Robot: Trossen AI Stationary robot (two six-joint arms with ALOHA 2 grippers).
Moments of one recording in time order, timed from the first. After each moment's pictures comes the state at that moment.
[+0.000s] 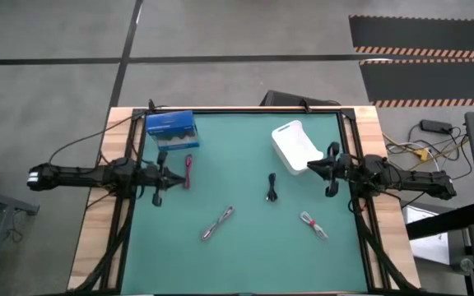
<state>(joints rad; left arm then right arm) 0.01 0.22 0.00 0.14 0.04 0.03 -0.08 0.01 0.01 0.05 0.07 0.15</state>
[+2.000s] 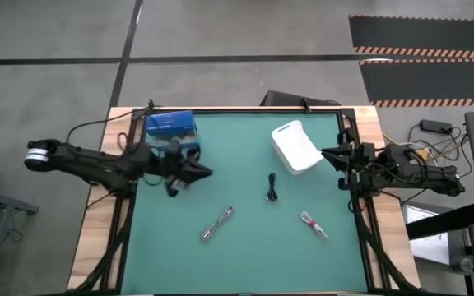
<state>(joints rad) -0.02 1.02 0.52 0.77 0.19 -0.55 -0.08 0.18 0.26 0.23 0.02 -0.02</state>
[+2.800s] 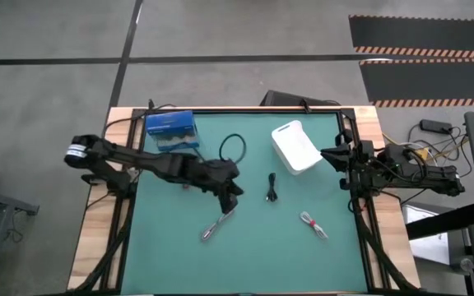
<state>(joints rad) -0.13 1.54 1.26 -0.44 -0.04 -0.62 -0.08 0.18 0.25 0.21 0.02 0.11</state>
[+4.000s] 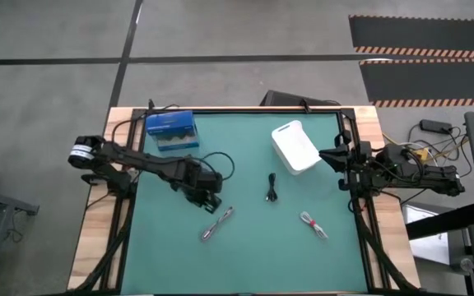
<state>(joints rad) -0.13 1.57 1.12 -0.84 0.16 -1.10 -0.08 0.18 0.25 0.17 0.02 0.10</state>
